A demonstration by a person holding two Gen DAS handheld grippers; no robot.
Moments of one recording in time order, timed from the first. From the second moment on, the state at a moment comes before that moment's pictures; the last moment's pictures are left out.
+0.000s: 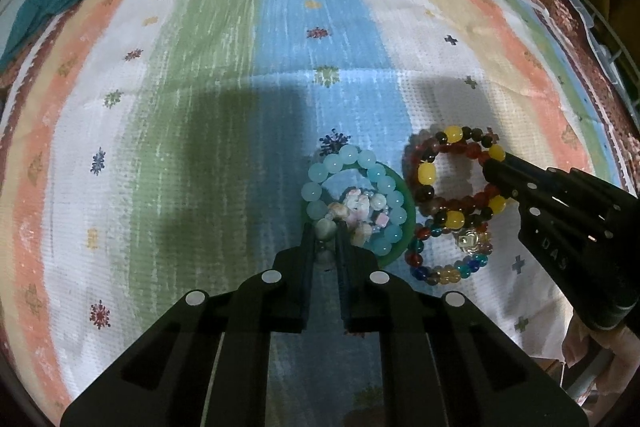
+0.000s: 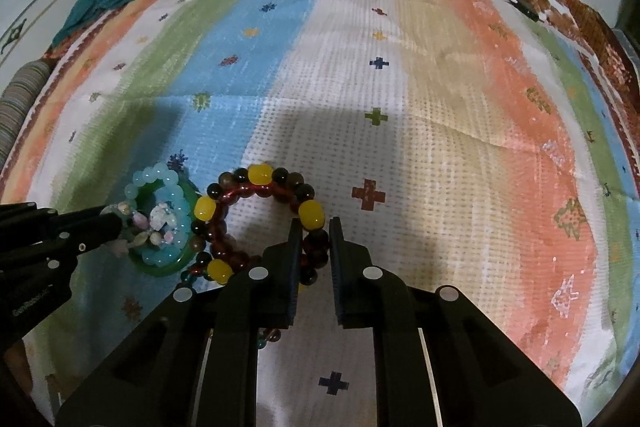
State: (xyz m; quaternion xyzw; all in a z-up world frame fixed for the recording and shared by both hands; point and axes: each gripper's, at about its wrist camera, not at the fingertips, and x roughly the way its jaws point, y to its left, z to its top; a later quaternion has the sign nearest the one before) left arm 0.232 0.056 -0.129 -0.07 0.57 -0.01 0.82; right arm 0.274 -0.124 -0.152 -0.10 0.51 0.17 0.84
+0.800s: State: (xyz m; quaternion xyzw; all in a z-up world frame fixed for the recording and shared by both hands) left arm 0.214 0.031 -0.076 -0.01 0.52 -0.02 0.86; right arm 0.236 -0.143 -0.101 -0.09 0.47 0.17 0.86
